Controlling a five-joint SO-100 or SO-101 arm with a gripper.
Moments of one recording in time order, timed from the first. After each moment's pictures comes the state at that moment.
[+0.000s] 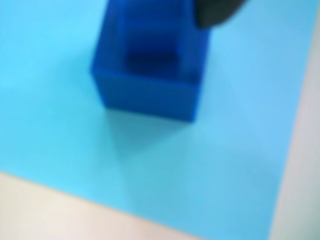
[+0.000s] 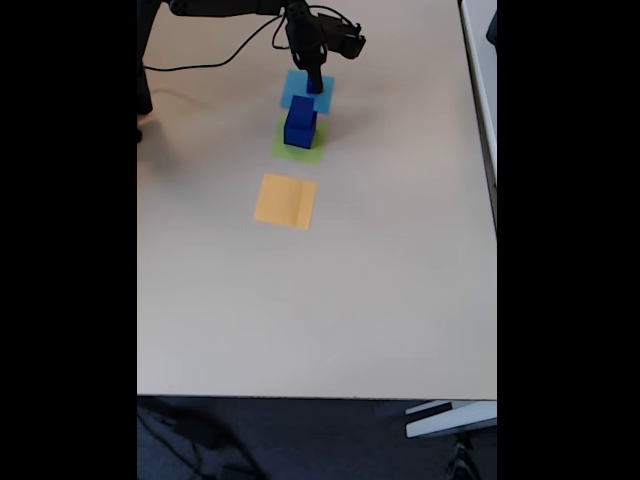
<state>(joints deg) -13.1 64.1 72.1 61.1 93.3</state>
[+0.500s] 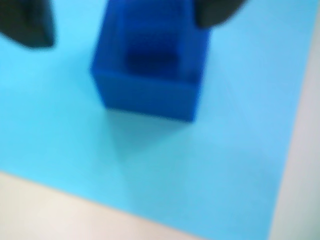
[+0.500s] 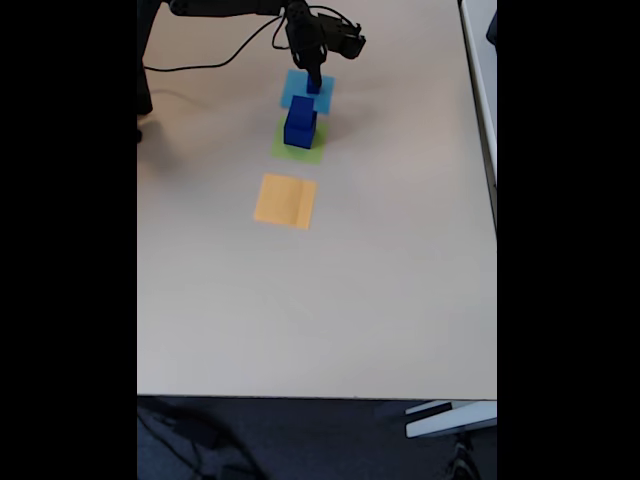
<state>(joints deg) -13.1 64.1 72.1 61.2 93.3</state>
